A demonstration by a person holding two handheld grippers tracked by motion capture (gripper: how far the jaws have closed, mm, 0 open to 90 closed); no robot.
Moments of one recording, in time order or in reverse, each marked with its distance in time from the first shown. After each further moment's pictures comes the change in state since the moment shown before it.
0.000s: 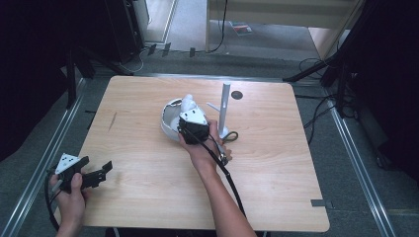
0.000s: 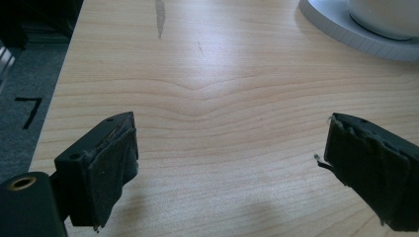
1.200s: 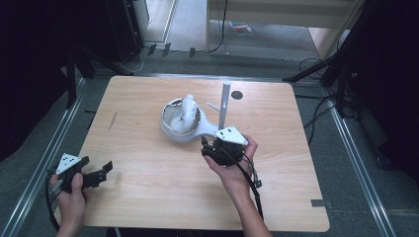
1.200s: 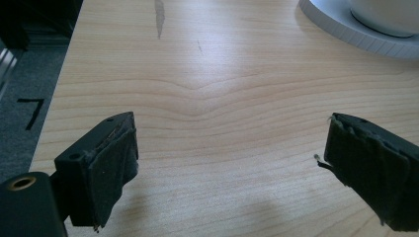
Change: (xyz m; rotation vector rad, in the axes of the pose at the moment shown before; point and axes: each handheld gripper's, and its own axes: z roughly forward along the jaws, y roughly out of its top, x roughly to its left) left arm -0.002 0.000 0.000 0.003 0.006 0.008; right arm -0.056 -0.034 -0.084 0.069 0.023 0.069
